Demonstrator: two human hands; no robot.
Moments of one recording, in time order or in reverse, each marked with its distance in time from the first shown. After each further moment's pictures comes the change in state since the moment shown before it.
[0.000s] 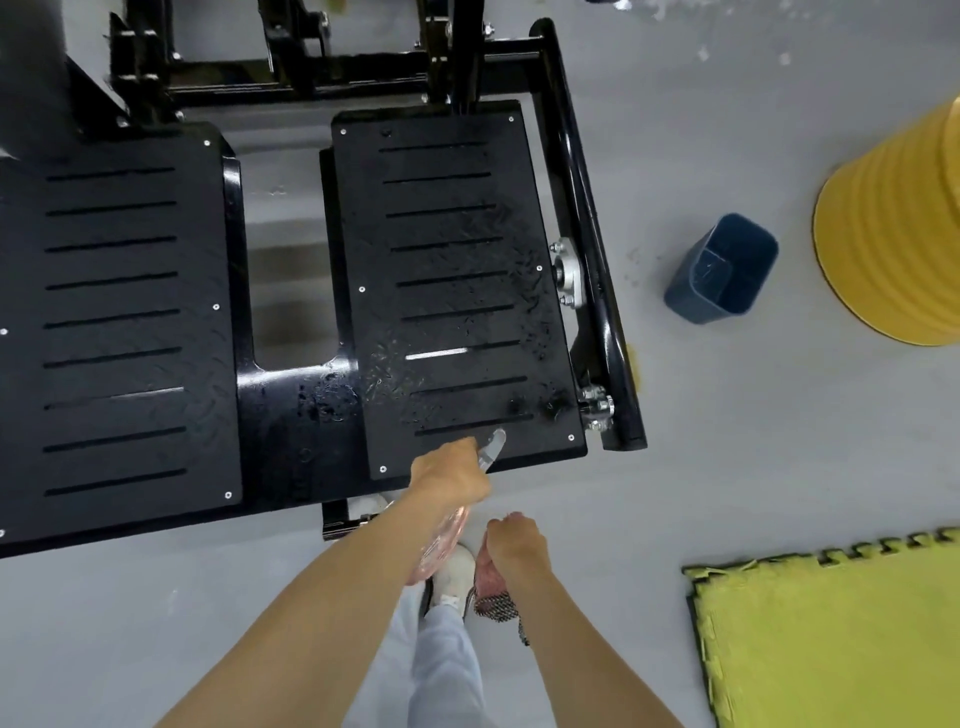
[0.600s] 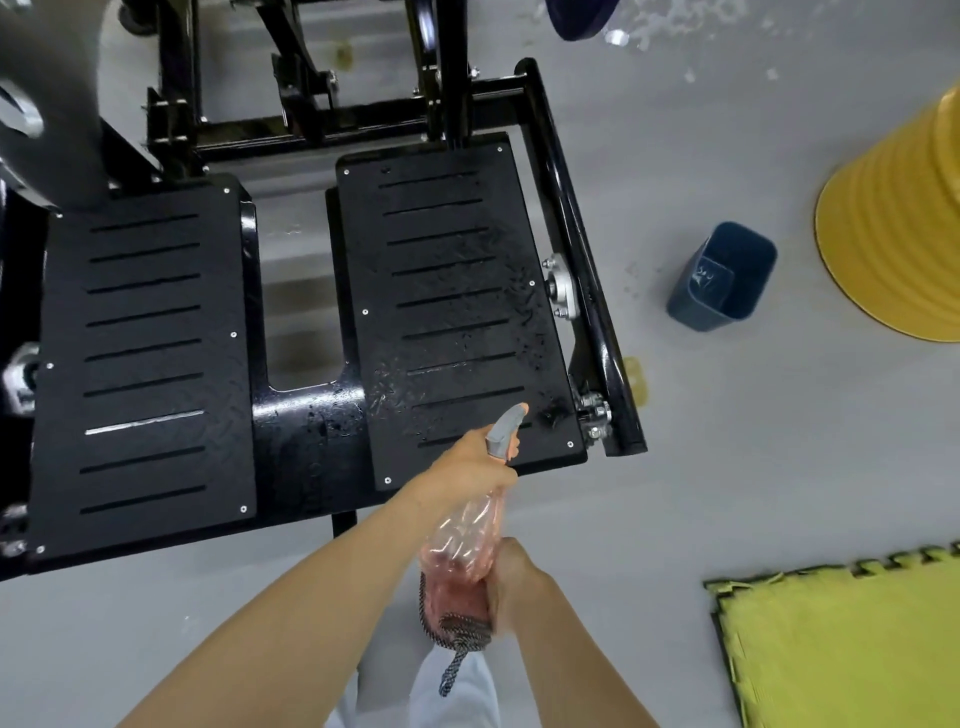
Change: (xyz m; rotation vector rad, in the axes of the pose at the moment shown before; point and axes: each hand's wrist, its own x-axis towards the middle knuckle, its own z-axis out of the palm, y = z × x) left_hand -0.029 0.027 -0.009 -0.554 -0.068 0.112; right_hand -0.009 0.017 0.014 0.873 -0.397 0.232
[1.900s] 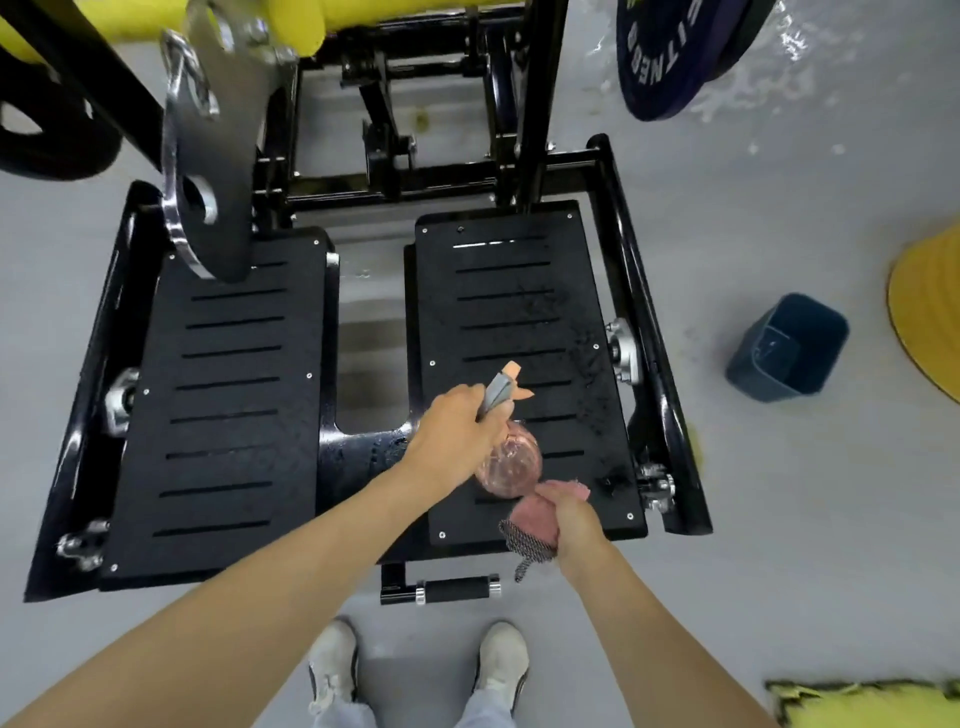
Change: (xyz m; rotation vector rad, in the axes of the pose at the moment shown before) left_hand -0.040 0.037 -0.117 0.233 0.563 0.334; right_hand -0.036 -0.106 0.040 -0.067 0.026 -0.441
